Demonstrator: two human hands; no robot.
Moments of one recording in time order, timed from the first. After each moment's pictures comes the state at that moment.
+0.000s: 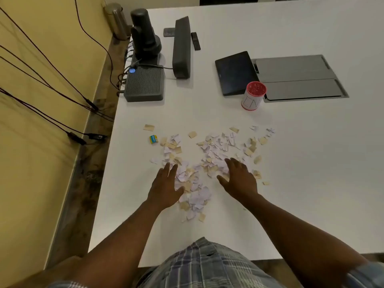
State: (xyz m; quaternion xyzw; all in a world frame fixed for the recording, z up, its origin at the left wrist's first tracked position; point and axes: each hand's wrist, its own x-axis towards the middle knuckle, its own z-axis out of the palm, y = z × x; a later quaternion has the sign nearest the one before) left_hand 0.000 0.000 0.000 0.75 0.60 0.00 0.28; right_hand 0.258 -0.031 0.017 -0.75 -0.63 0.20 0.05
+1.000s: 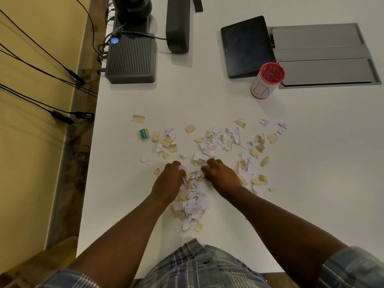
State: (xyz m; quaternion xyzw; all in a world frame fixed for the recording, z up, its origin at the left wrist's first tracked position) left_hand 0.038 0.055 -0.035 0.78 0.57 0.00 0.27; right_hand 0.239 0.034 -0.032 -0.58 -0.79 0.20 -0.03
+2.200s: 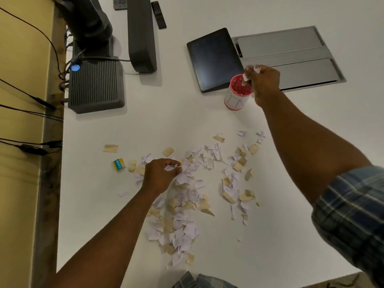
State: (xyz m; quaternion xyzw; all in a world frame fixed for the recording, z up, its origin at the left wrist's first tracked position) left_hand 0.092 0.147 0.004 0.58 0.62 0.18 0.49; right_hand 0.429 0.265 0.075 -0.78 -0.26 0.30 0.49
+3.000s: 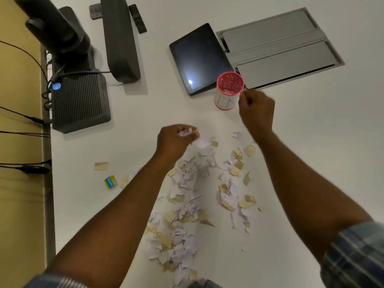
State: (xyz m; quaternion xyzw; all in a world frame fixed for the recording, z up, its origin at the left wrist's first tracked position) left_hand 0.195 0.222 0.045 0.52 0.54 0.25 0.61; right_hand 0.423 0.199 0.032 -0.83 -0.44 0.06 0.34
